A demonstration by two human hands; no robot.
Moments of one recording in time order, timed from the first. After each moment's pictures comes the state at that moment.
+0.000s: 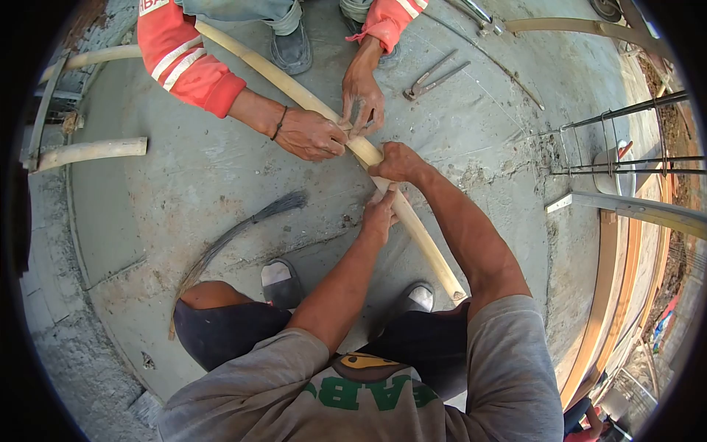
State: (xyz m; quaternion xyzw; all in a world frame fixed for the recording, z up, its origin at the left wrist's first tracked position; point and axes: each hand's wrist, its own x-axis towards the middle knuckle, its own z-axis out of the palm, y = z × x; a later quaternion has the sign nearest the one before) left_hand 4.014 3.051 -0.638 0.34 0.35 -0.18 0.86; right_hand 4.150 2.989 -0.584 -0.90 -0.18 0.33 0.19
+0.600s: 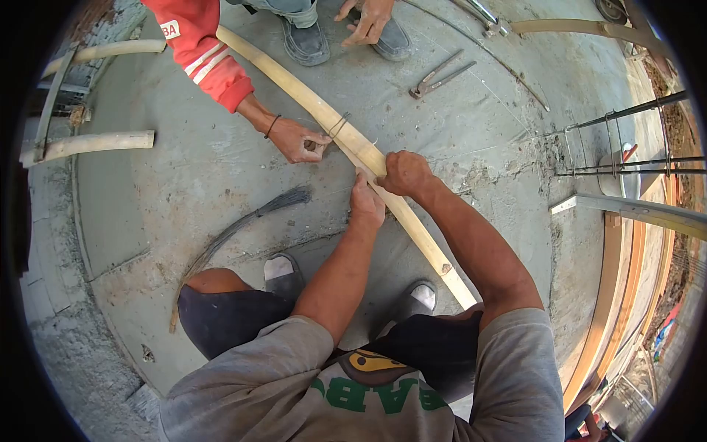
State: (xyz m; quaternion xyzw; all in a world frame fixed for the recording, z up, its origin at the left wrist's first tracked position) left_hand 4.037 3.073 -0.653 0.16 0.36 -0.02 0.92; right_hand 4.115 2.992 -0.552 -0.93 -0.21 0.28 0.07
